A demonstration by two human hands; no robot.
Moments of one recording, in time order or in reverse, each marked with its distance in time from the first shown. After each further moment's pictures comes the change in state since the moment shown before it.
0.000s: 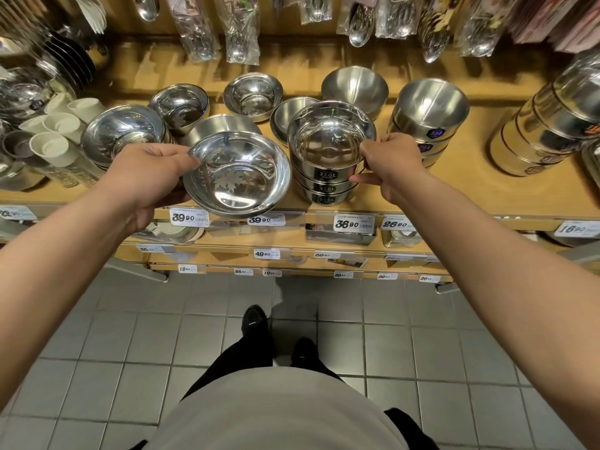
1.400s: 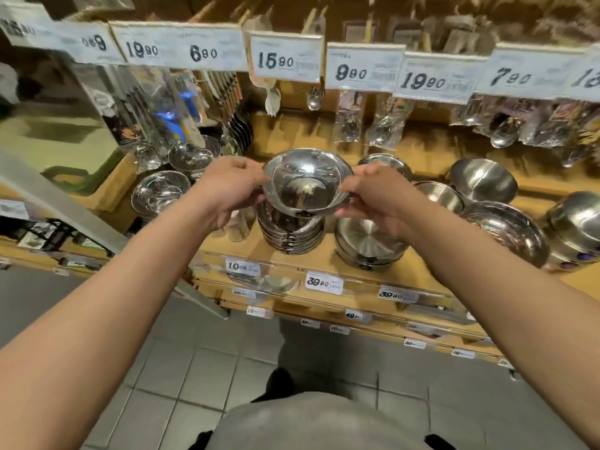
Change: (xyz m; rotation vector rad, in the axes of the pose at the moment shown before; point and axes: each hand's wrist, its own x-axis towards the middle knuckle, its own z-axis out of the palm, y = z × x) left_hand 0.104 0.025 -0.193 -0.108 -0.052 0.023; right_hand -0.095 -0.119 0.254 -0.033 -0.494 -0.052
